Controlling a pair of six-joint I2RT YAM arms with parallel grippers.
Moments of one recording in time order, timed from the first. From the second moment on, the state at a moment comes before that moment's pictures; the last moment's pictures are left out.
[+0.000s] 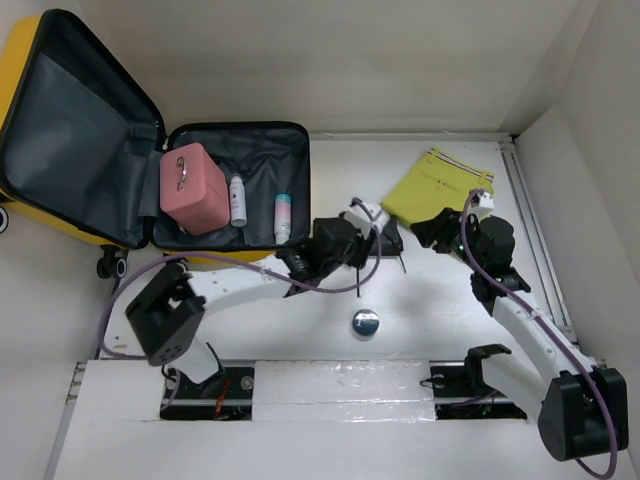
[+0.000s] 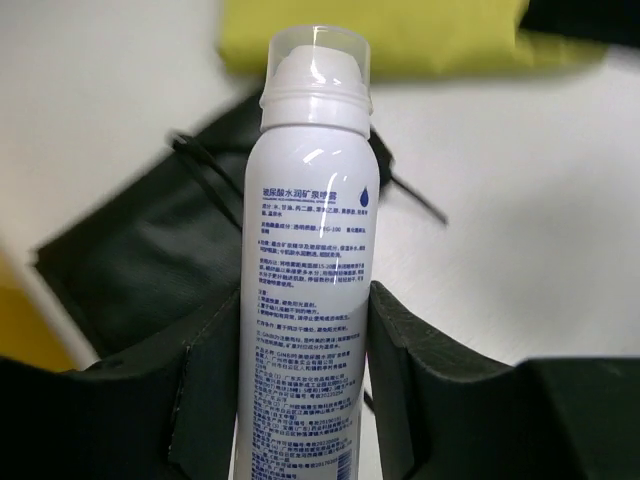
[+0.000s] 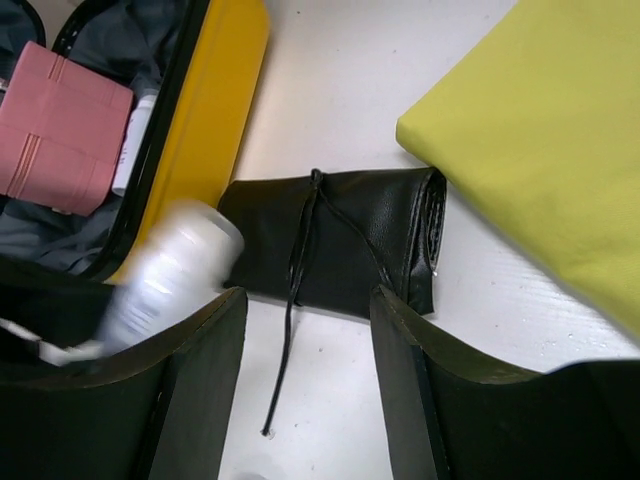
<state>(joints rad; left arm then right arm) -0.99 1.58 0.97 0.11 -0.21 -0.15 0.14 0.95 0.50 0.22 -0.32 0.51</state>
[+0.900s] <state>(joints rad) -0.39 1.76 1.18 -0.05 -0.50 -0.57 0.18 0.94 0.50 0.22 -0.31 0.51</state>
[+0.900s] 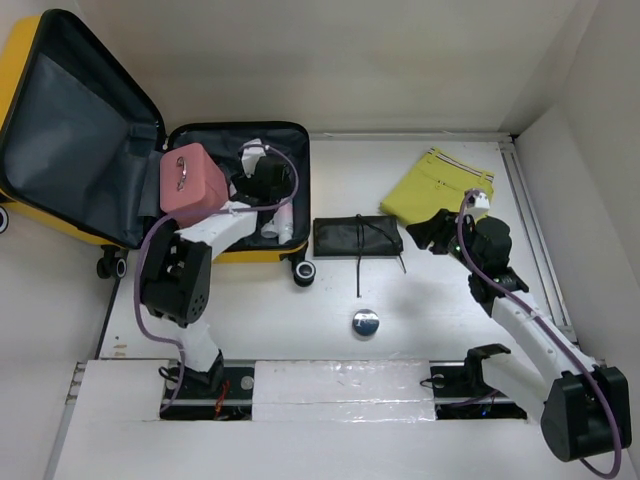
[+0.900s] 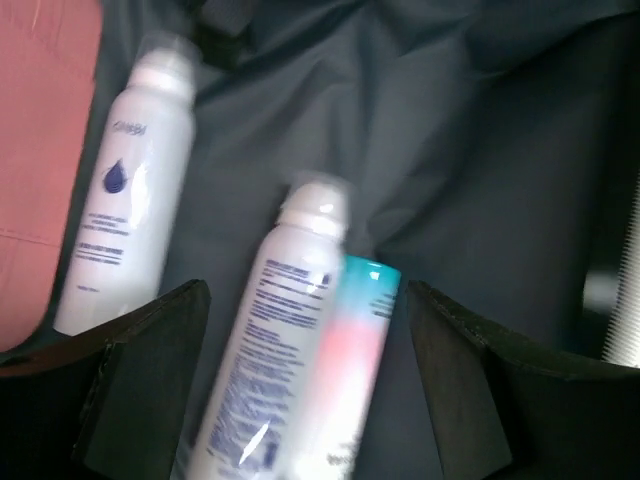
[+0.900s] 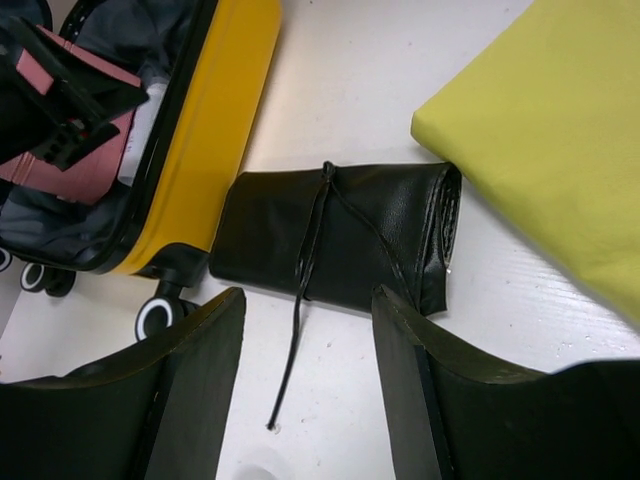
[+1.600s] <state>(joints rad) -1.34 1.46 0.84 -0.11 -0.41 -0.57 0.18 0.91 0.50 0.17 -0.20 0.49</state>
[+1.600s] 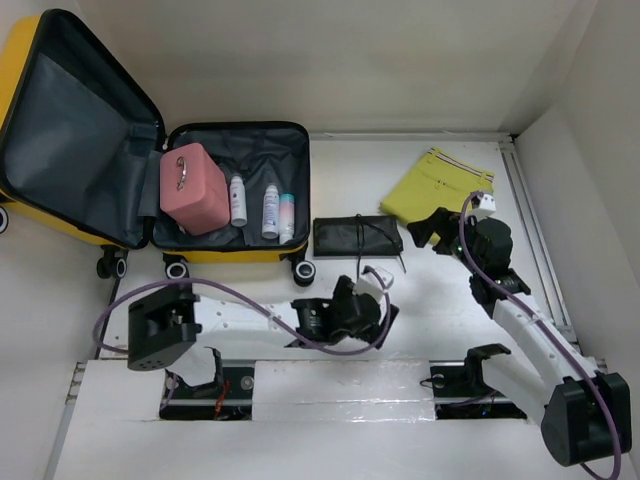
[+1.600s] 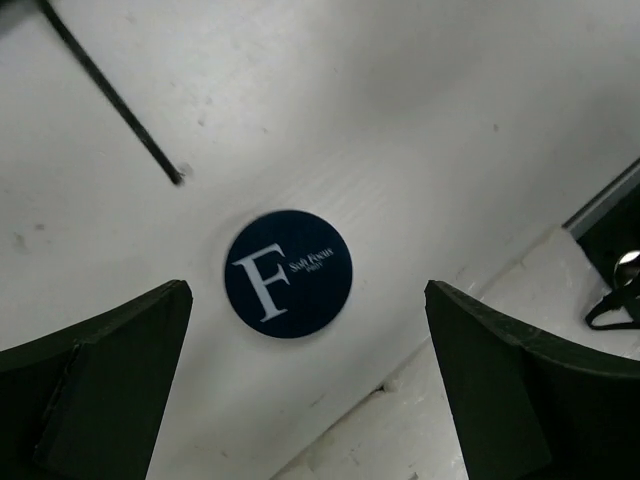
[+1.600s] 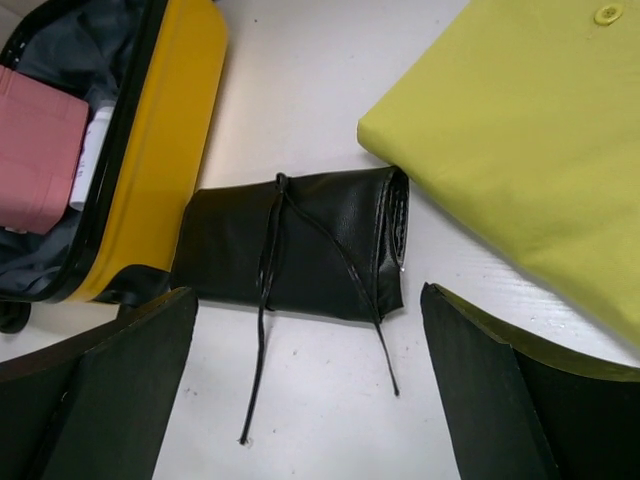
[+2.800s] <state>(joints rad) -1.28 1.57 1.00 -0.24 -0.78 -0.65 0.20 0.94 0.50 0.16 -0.22 0.48</state>
